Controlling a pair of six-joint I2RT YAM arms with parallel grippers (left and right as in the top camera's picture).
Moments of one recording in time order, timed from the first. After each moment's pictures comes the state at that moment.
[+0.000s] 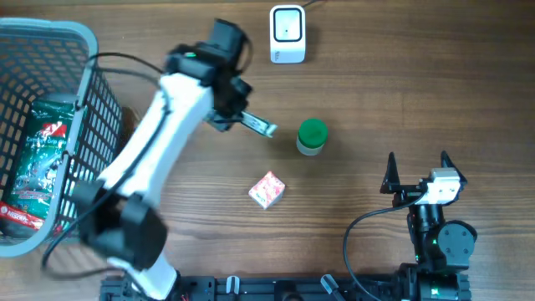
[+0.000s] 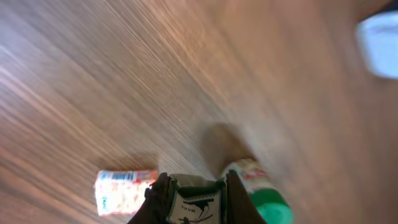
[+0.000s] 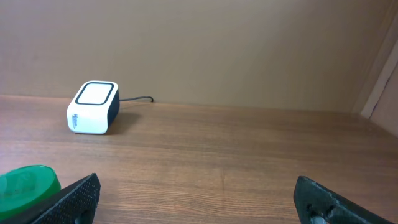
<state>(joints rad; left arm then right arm) -0.40 1.83 1.66 -1.19 0.03 -1.30 -0.08 0.02 0.01 0.00 -0.07 -0.07</state>
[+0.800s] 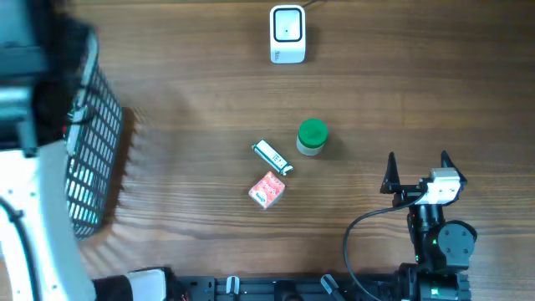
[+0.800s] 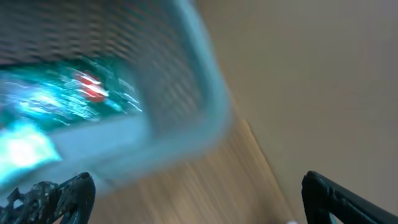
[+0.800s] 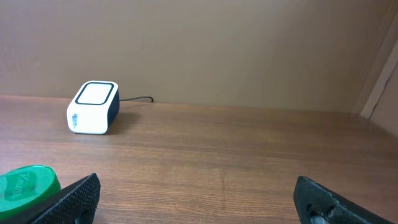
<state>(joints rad) 0.09 1.48 2.01 -1.30 -0.44 -1.03 -0.08 0.02 0.01 0.00 -0.07 -0.07</state>
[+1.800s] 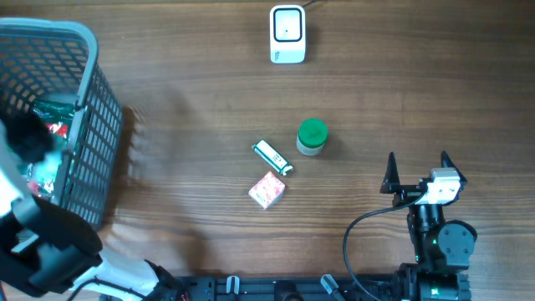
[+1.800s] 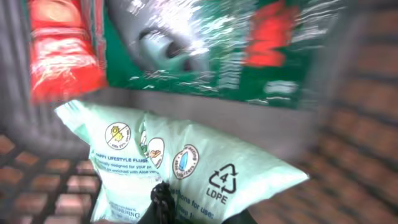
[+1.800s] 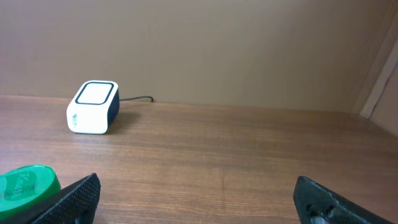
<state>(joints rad) 0.67 1.79 1.74 -1.33 0.03 -0.94 -0.08 0.02 0.01 0.00 -0.07 -0.07</state>
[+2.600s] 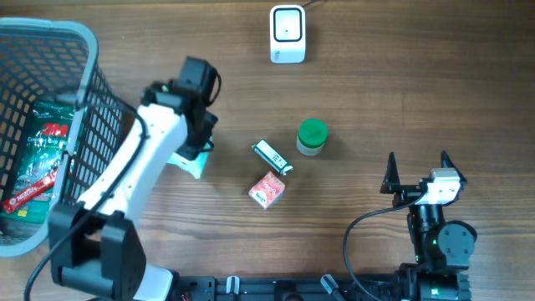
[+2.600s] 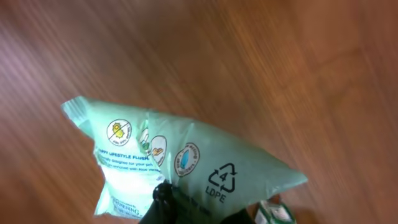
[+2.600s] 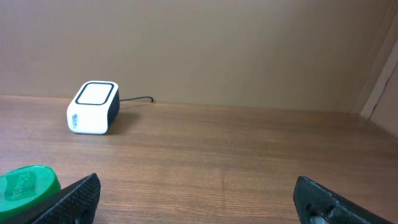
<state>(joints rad) -0.28 1.65 1.24 -1.04 -0.15 -1.30 -0.08 0.02 0.01 0.00 -0.07 -0.07</state>
